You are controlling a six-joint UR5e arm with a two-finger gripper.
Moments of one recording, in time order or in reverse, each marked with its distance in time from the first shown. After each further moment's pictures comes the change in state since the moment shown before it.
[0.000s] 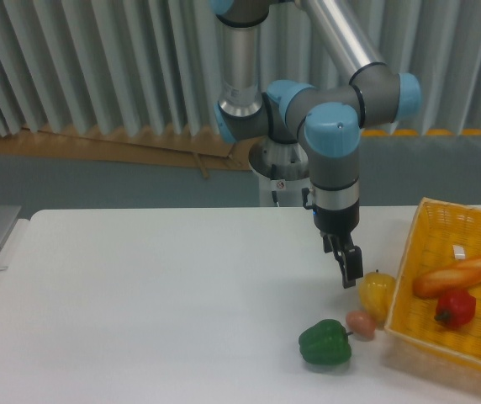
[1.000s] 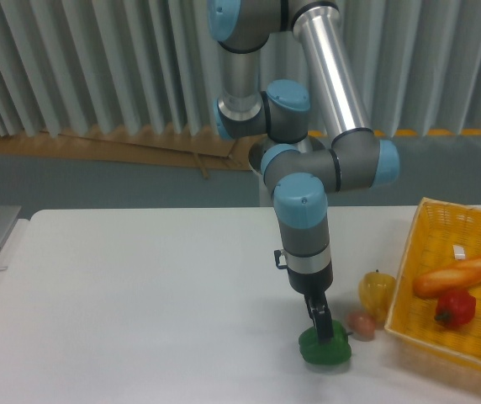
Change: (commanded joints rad) arm -0.083 -0.150 0.063 0.058 0.035 0.009
